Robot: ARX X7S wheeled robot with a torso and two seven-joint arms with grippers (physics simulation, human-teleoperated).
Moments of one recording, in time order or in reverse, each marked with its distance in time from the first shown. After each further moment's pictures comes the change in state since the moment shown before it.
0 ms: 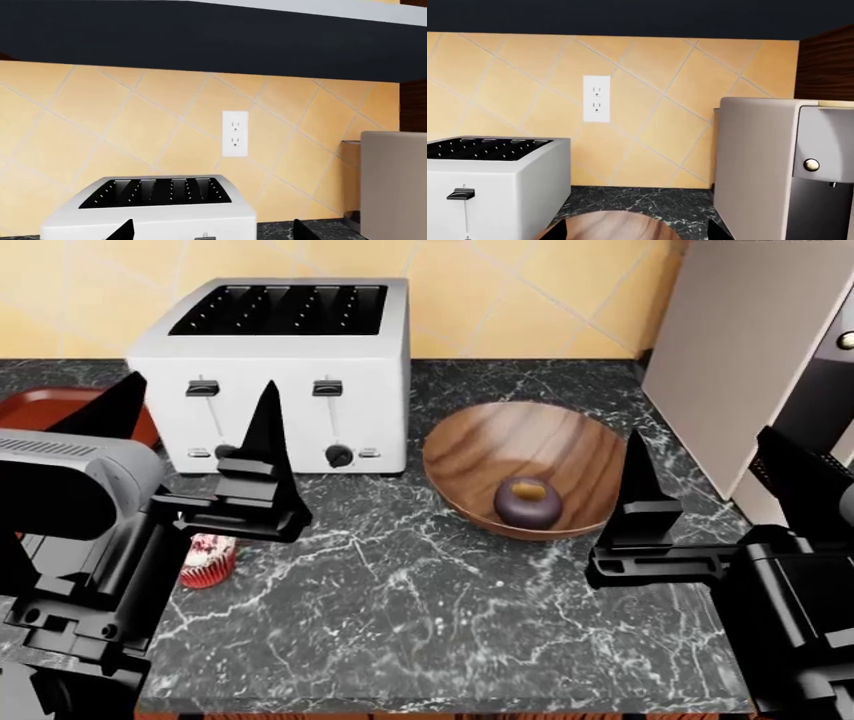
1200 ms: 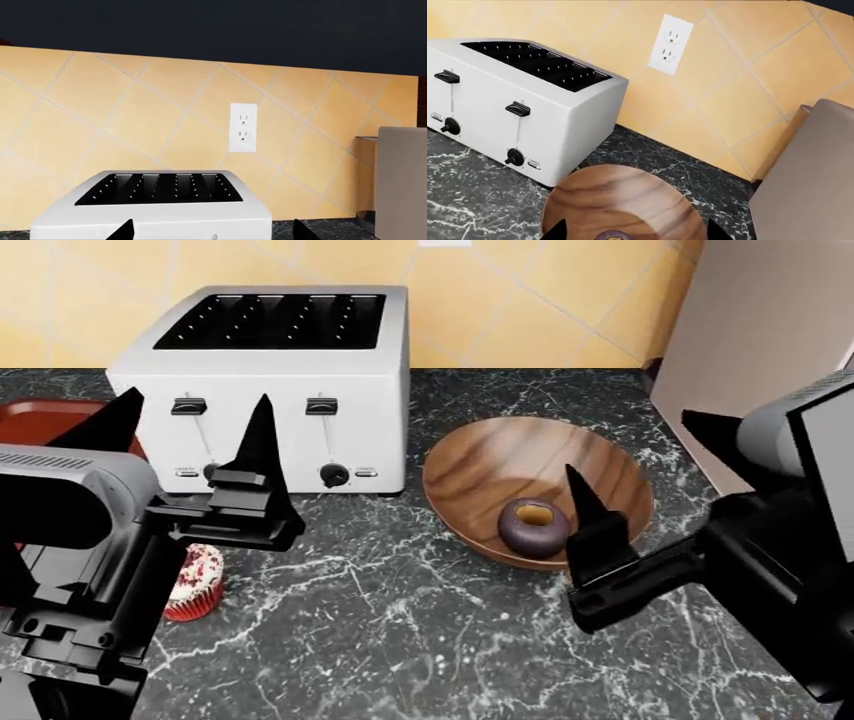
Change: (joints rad) left arm 0.061 -0.040 0.014 -0.011 0.014 0.073 0.003; right arm 0.650 0.199 -0.407 0.231 0.637 0.162 0.099
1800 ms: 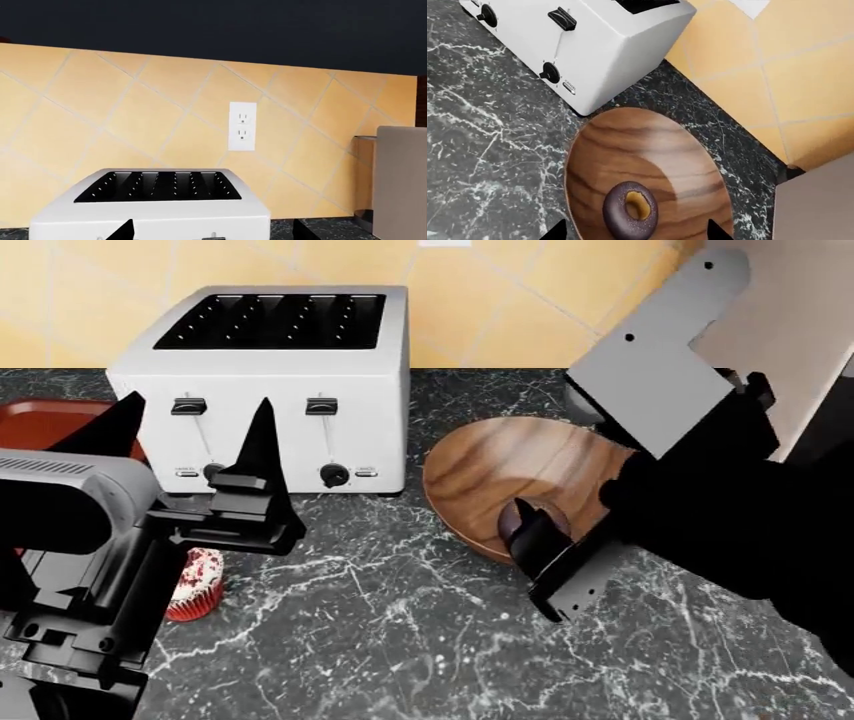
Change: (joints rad) left arm 0.011 -0.013 0.012 0.002 -0.009 0.023 -0.013; right arm 0.419 -0.214 -0.453 0.442 0.197 0.313 0.010
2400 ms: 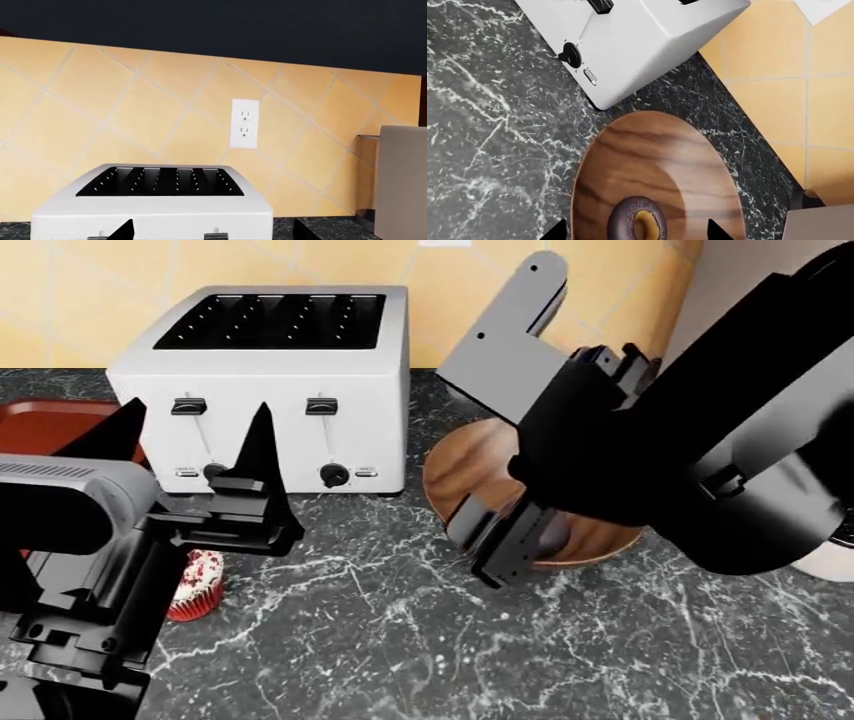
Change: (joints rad) left arm 0.034 -0.005 0.013 -0.017 0.035 0.044 0.022; right arm 0.110 -0.246 -0.158 0.266 -0.280 0.150 -0.273
